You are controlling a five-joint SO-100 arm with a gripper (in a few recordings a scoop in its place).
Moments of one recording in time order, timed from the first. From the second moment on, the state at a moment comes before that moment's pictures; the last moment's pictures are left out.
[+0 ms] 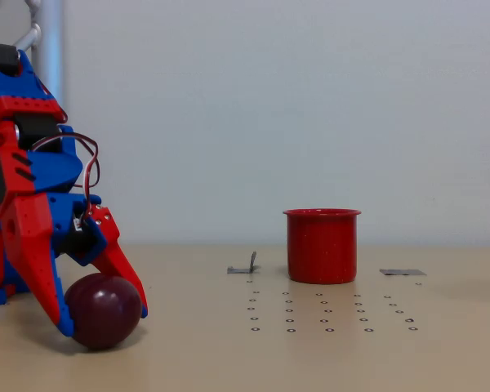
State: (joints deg) arm 46.4 98.7 135.4 16.3 -98.0
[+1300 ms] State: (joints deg) arm 26.9 98.3 86.5 59.0 -67.1
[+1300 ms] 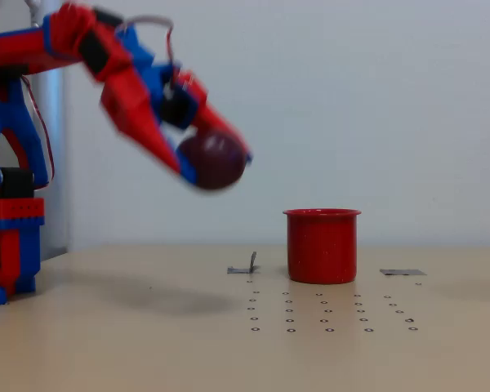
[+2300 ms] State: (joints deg) arm -15.4 77.3 48.3 81.1 -53.8
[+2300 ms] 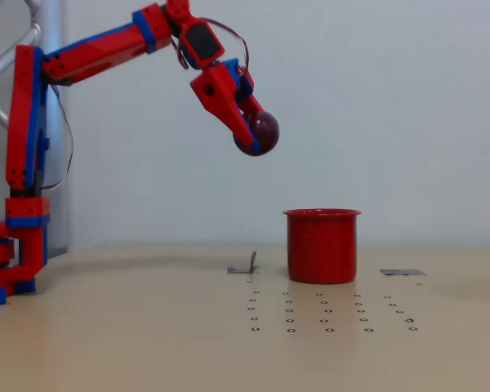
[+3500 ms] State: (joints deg) arm -10.9 52.0 34.5 65.9 -61.3
